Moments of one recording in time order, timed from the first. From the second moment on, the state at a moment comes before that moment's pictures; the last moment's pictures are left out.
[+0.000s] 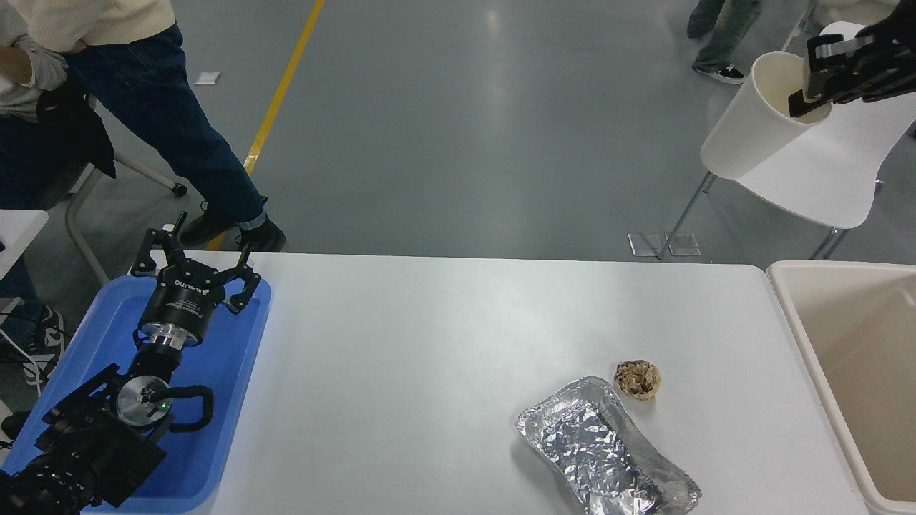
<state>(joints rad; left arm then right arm) -0.60 0.23 -0.89 -0.31 -0.13 -0.77 -0.36 2.48 -0.60 -1.43 1.19 -0.46 0.79 0.21</state>
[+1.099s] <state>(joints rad) -0.60 0.23 -0.89 -0.31 -0.13 -0.77 -0.36 2.03 -0.92 -1.61 0.95 -0.47 0.79 0.21</state>
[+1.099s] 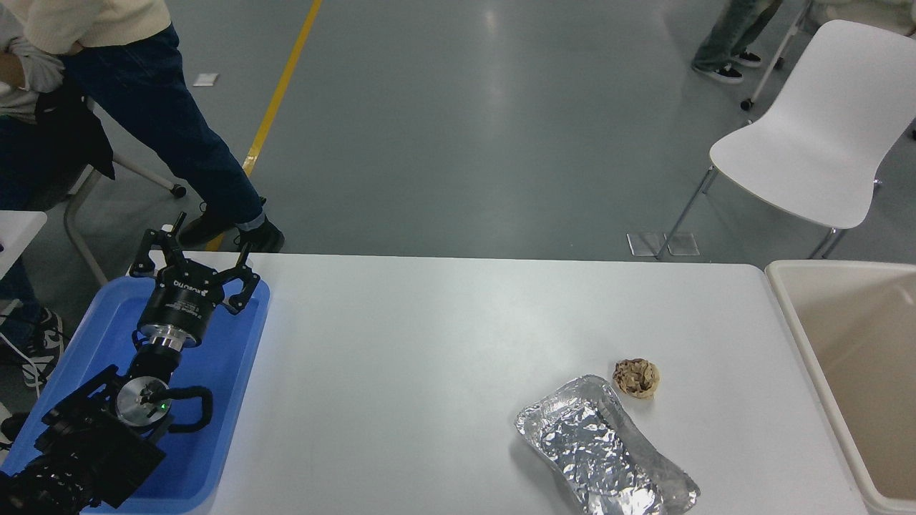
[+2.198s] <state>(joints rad) -0.60 0.23 -0.89 -0.31 -0.13 -0.77 -0.37 0.85 -0.71 -0.80 0.25 -0.31 0.28 0.07</state>
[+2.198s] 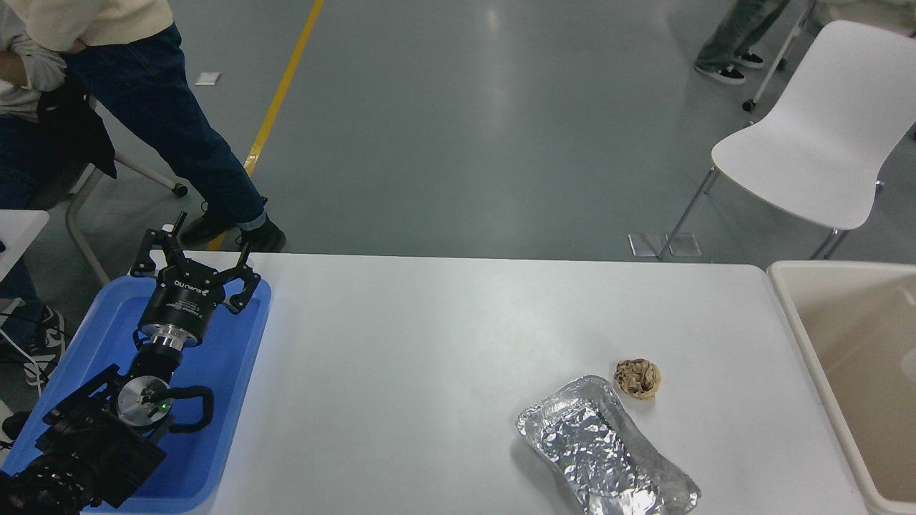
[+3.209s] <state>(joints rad) -0.60 0.23 -0.89 -0.31 -0.13 -0.77 -0.37 0.70 -0.60 -0.66 0.12 -0.30 -0.01 0.05</state>
